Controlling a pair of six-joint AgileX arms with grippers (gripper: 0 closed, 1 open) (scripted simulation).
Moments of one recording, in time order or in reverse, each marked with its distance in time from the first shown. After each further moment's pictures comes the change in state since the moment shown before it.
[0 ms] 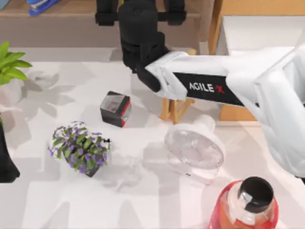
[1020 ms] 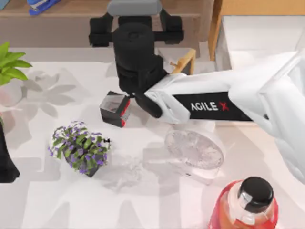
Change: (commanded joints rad) left arm 0.000 0.000 0.000 0.000 0.000 0.000; right arm 0.086 -0.132 -0.252 0.119 0.056 0.000
